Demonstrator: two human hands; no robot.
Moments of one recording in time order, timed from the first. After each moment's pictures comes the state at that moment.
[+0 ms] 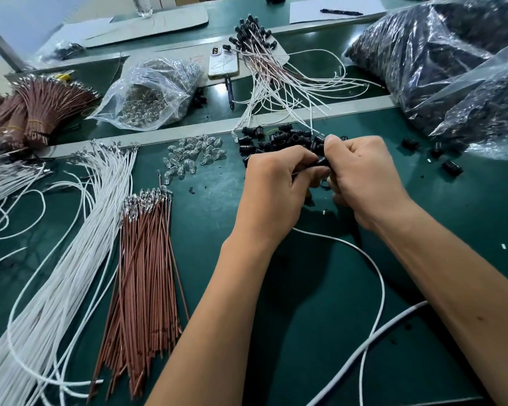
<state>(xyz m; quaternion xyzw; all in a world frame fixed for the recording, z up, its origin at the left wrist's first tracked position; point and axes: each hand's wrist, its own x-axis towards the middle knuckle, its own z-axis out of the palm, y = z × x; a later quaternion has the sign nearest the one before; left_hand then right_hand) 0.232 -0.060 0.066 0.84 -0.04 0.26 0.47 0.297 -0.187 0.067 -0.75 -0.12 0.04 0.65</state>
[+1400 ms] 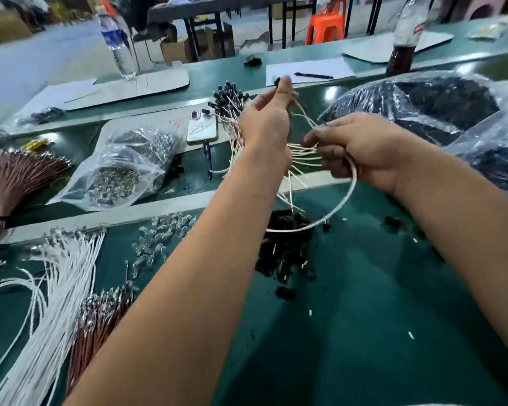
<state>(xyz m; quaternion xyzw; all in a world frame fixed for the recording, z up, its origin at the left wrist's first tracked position) 0.437 -0.055 0.160 0.50 0.19 0.18 0.82 0.443 -0.195 0.159 -0.72 -0.15 0.23 0.64</state>
